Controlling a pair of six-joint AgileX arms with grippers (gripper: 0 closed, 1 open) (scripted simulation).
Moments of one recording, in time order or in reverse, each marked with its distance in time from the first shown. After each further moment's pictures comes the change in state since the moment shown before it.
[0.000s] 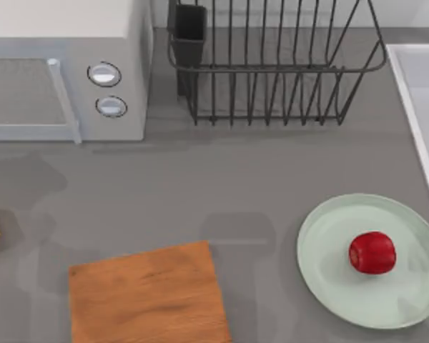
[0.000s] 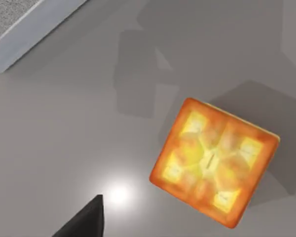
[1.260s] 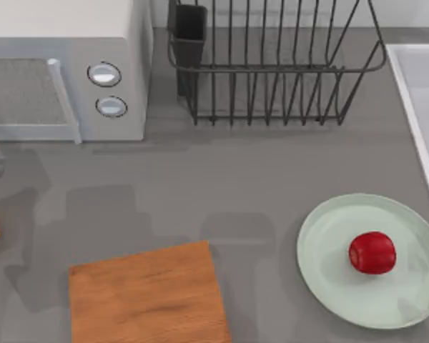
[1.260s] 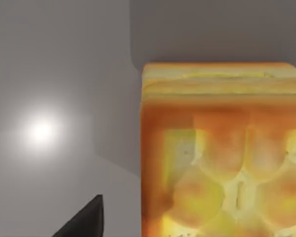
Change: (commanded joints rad) left arm 0.069 0.647 0.378 -0.287 0.001 0.446; right arm 0.000 0.000 0.000 0.000 0.000 0.000
